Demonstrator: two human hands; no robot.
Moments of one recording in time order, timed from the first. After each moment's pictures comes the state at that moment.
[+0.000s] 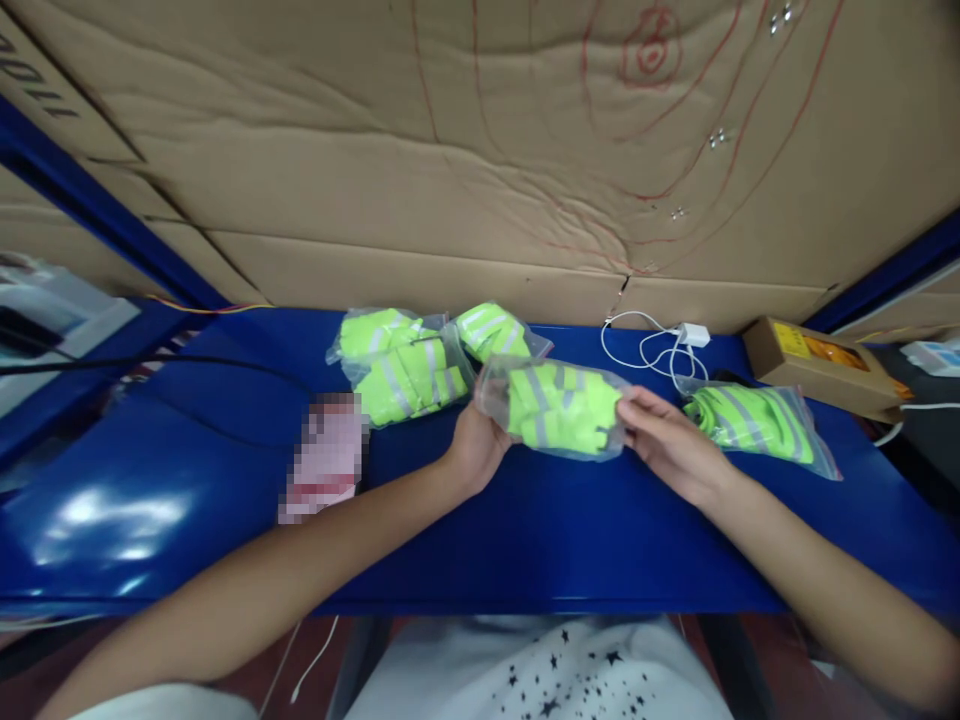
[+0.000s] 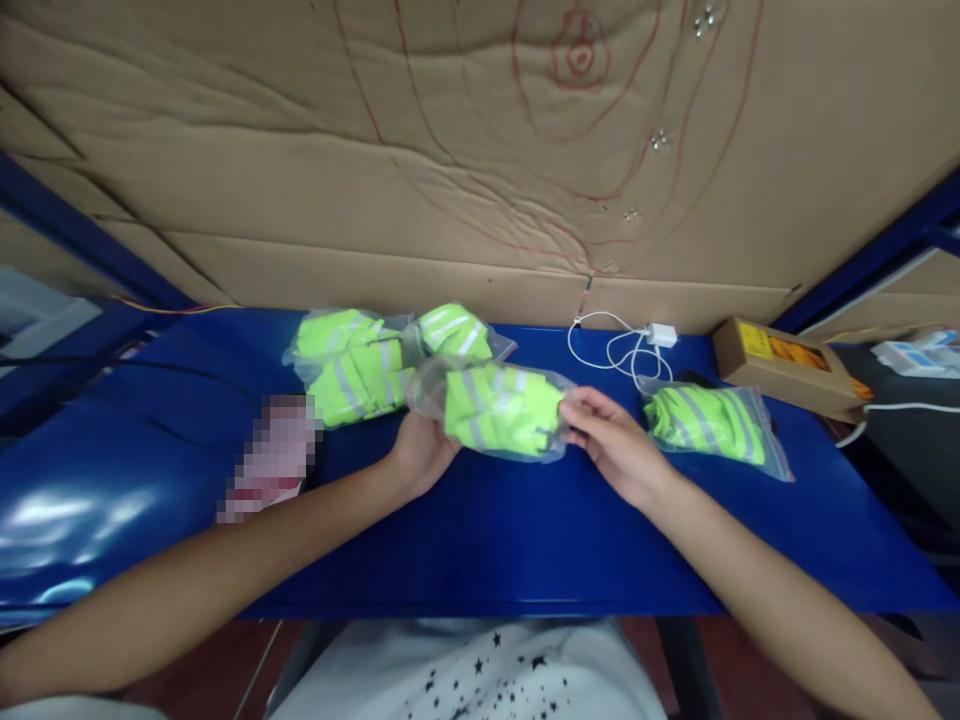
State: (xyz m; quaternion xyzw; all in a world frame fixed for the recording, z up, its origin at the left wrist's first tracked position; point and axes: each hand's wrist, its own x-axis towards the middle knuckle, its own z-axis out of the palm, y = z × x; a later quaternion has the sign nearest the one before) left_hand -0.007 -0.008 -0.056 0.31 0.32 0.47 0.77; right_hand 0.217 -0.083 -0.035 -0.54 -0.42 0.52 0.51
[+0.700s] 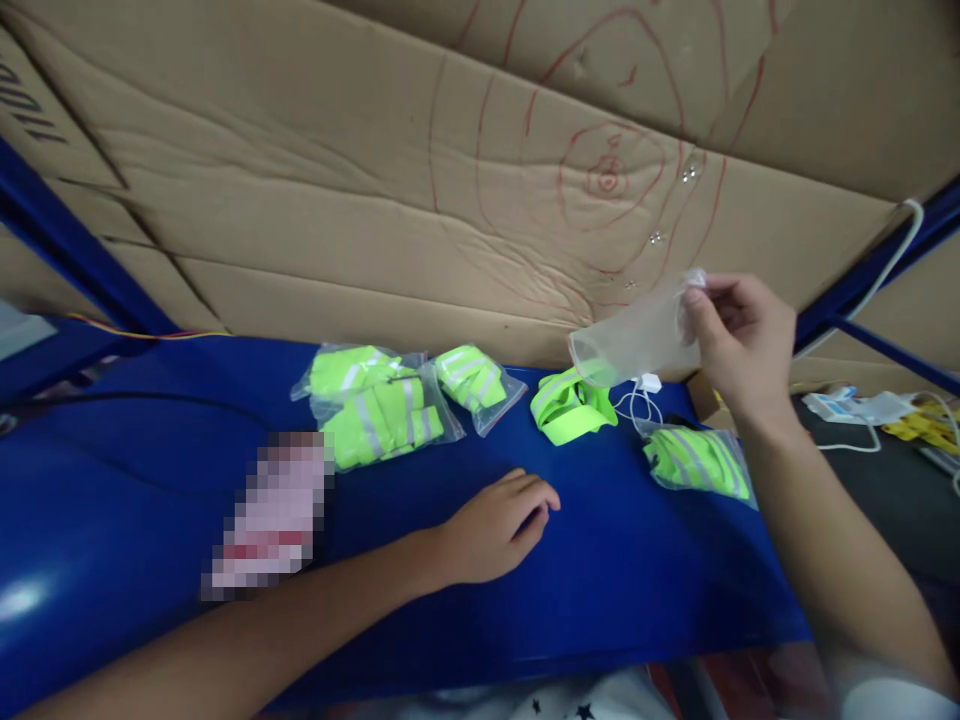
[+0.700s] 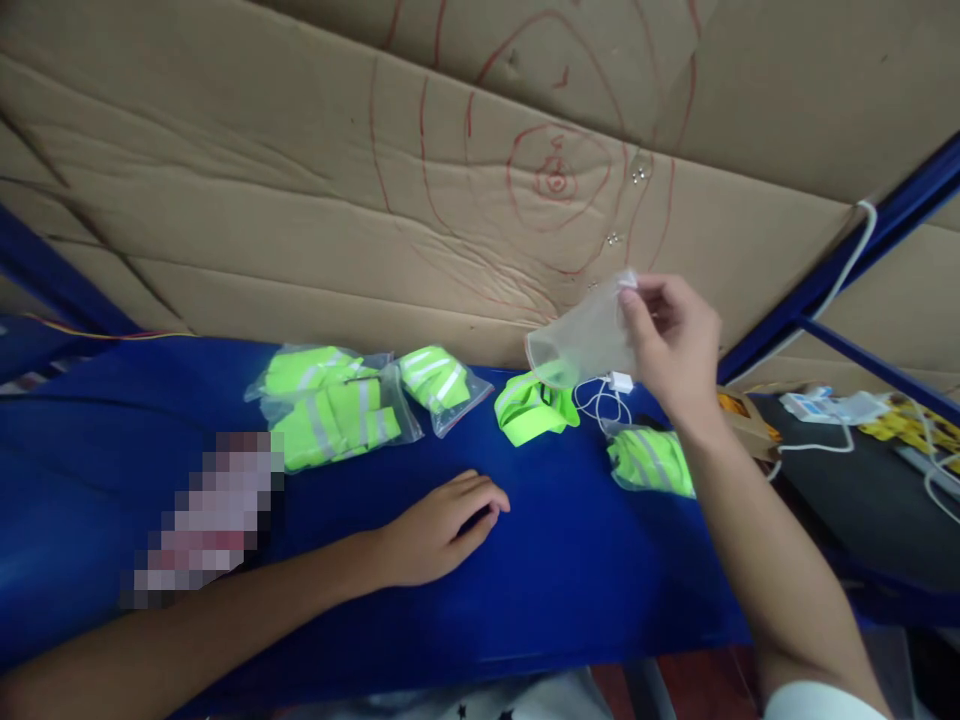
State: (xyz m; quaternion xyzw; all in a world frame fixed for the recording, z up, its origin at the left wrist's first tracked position) left_hand -0.010 -0.036 -0.063 0.90 0.17 0.24 0.33; right_hand 0.266 -0.027 0.115 -0.53 -0.61 -0.02 0.58
